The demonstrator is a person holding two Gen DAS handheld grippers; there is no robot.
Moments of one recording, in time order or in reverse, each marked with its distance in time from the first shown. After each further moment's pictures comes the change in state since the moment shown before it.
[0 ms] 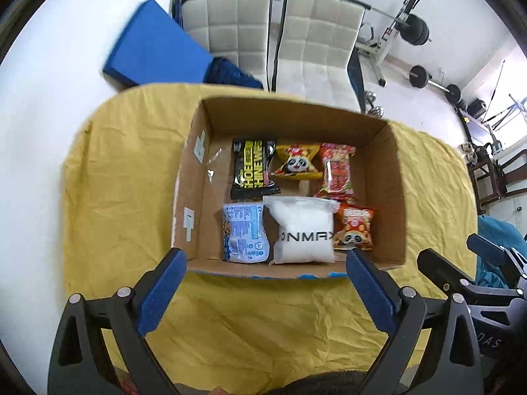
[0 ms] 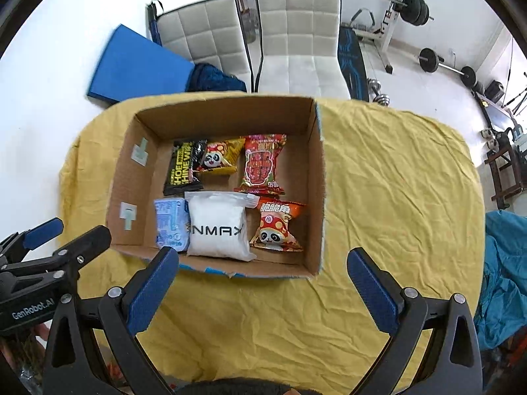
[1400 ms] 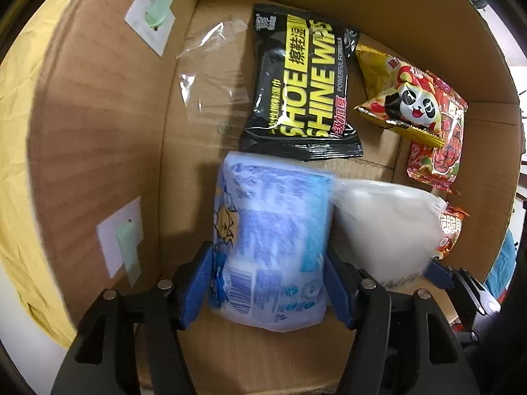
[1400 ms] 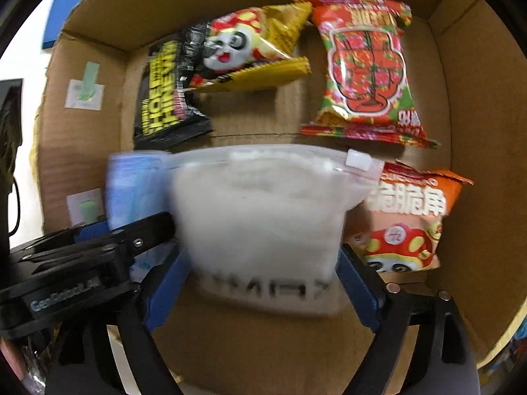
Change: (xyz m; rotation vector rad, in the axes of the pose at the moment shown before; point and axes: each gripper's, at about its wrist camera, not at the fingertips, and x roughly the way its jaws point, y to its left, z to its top) left arm 0.222 0.062 0.029 -0.121 0.502 -0.084; right arm 0.252 0.061 0.013 0.059 0.418 0.162
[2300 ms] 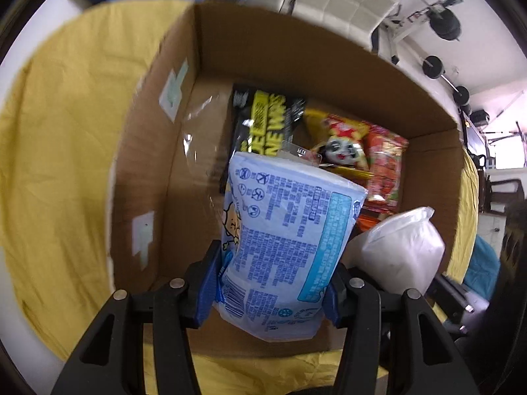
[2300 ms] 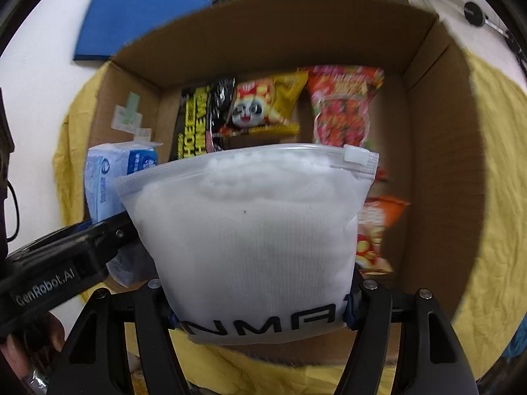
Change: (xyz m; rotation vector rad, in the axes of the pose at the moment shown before) left arm -0.067 -0.012 -0.018 -0.008 -0.231 -0.075; right arm -0.060 0.007 -0.009 -0.041 -0.120 0.018
